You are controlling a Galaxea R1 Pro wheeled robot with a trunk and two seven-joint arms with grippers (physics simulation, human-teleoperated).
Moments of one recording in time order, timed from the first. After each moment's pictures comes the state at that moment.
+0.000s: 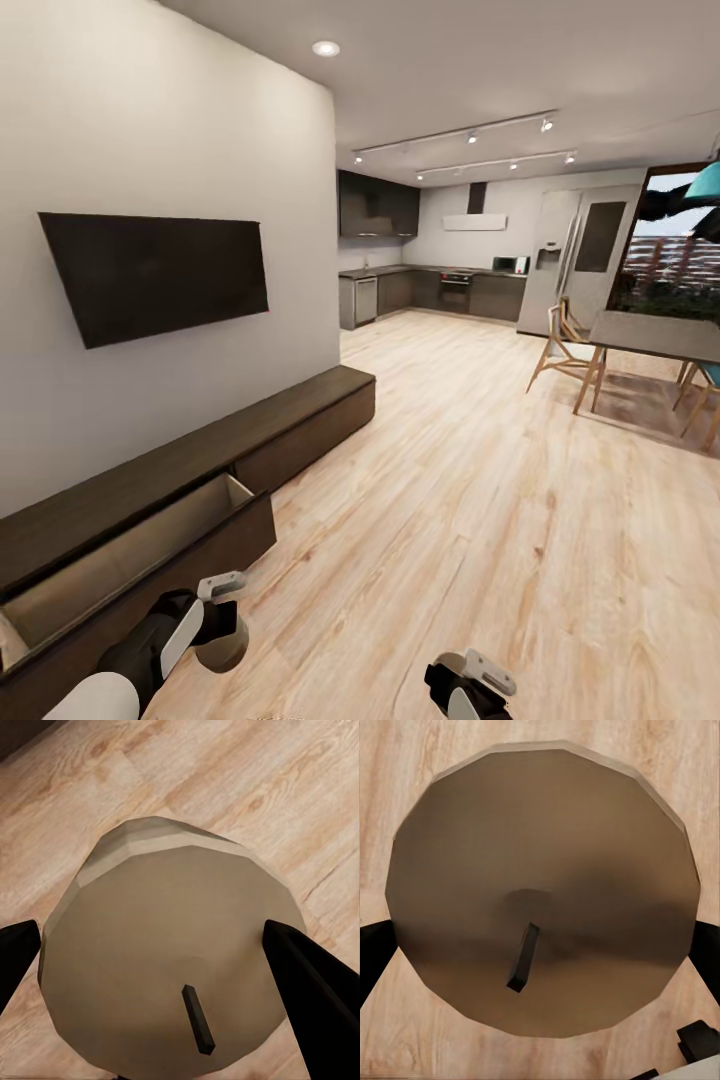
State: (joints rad) left arm -0.55 0.10 -0.04 -0.53 0.30 0.58 0.07; right arm -0.31 0.15 0.04 -0.61 -0.51 0.22 -0.41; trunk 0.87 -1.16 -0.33
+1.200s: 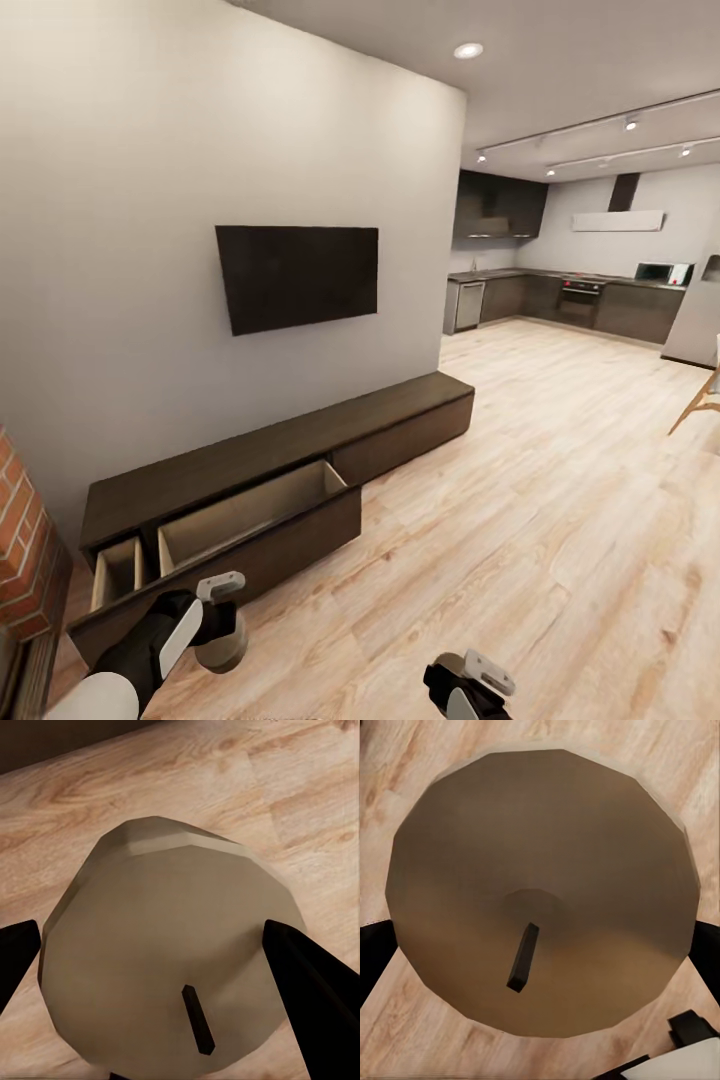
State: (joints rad) left arm -0.55 0.10 -0.03 -0.53 0.31 0.58 0.08; right arm -0.31 0.15 0.05 -0.61 -0.51 0.23 -0.41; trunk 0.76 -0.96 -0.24
